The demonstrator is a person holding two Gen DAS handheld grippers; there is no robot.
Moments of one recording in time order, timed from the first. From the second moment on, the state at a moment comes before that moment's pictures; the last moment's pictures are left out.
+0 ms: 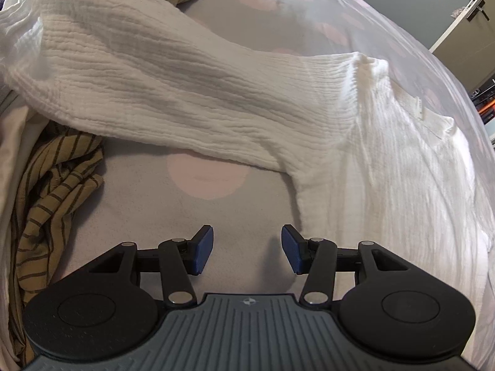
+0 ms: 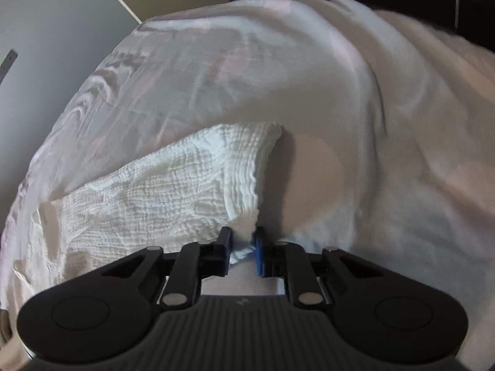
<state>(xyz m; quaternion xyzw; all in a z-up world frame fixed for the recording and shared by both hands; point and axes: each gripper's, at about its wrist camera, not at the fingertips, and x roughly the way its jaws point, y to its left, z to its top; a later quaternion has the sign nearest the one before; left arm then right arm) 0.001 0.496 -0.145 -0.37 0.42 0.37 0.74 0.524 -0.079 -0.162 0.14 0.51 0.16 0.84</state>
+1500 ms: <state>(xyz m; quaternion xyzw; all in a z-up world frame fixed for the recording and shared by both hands) 0.009 0.519 -0.161 -0.40 0.31 0.35 0.79 0.410 0.093 -0.186 0.20 0.45 0.28 0.82</state>
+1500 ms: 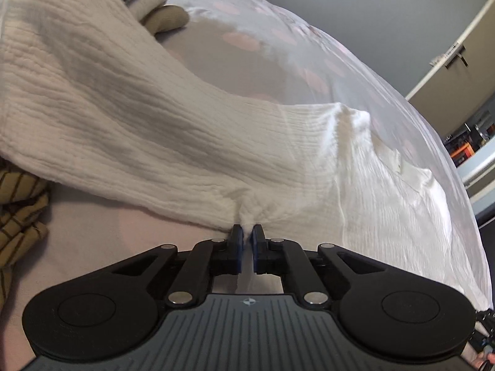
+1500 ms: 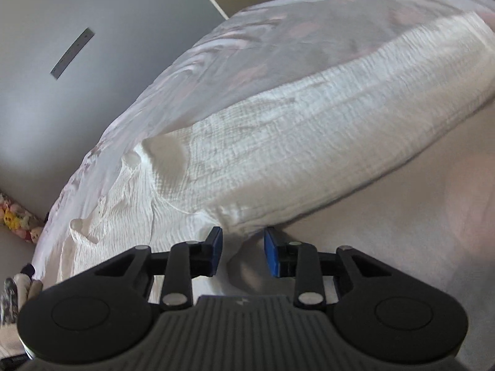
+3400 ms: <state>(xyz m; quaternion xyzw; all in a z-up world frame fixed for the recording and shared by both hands) -0.095 0.642 -0.053 -0.29 0.38 0.55 0.69 0.365 0.145 -0.164 0.06 0.40 0.36 0.84</state>
